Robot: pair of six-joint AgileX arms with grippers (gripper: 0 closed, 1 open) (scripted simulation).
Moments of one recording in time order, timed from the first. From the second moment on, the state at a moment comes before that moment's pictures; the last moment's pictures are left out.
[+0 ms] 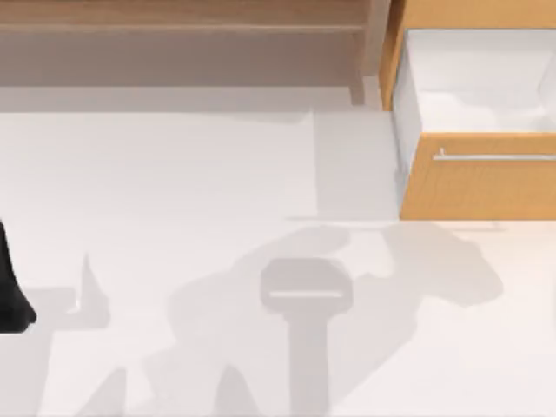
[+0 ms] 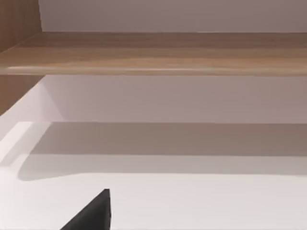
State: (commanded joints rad) left arm 0.00 0.00 0.00 0.00 0.00 0.00; right arm -0.26 1.54 1.59 -1.12 -0.11 -0.66
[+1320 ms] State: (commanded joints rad) left arm 0.00 0.00 0.00 0.00 0.00 0.00; right arm -0.67 0.92 0.44 -1.02 -0.06 -0.69
